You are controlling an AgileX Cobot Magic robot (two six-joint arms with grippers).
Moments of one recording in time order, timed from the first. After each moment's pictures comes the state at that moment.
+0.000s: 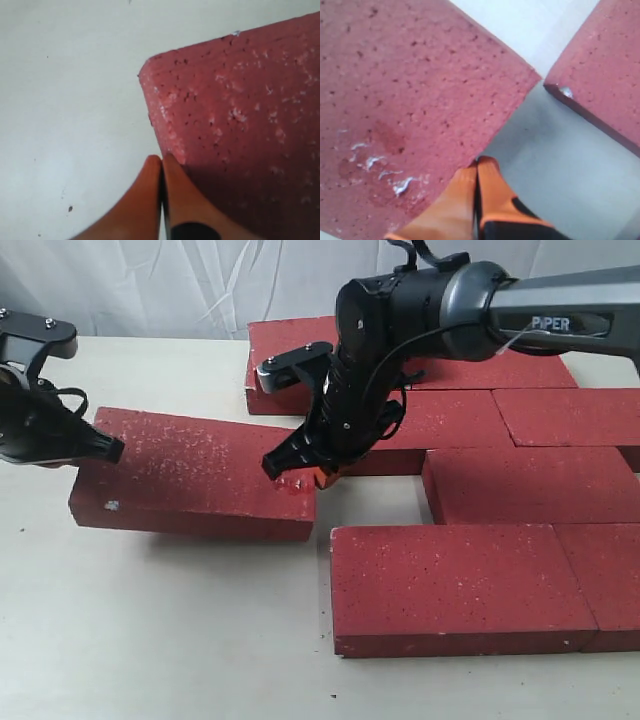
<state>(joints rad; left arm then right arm) -0.16 1.53 -0.86 -0.15 0.49 0.23 0.63 2.09 -1.55 0.15 0.87 -0.11</state>
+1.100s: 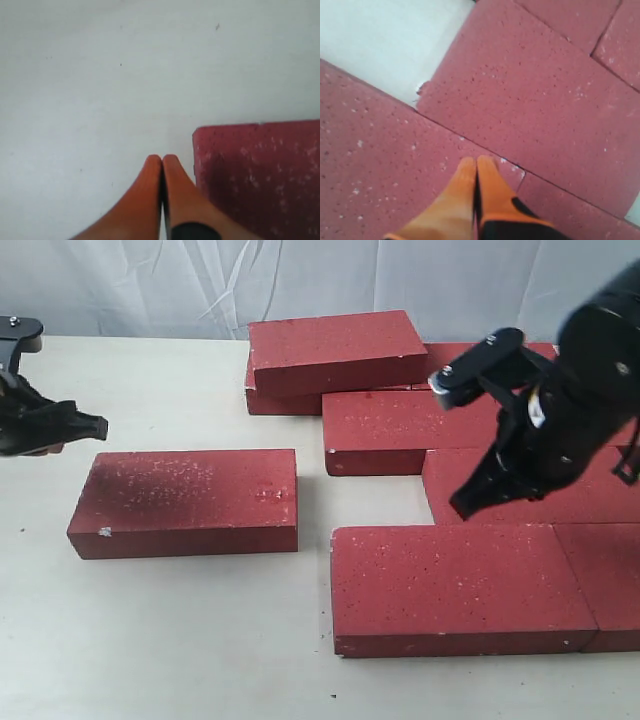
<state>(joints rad) -0.10 1.61 -0.86 0.15 0.35 -0.22 0.51 1.50 -0.94 -0.28 0.82 0.06</state>
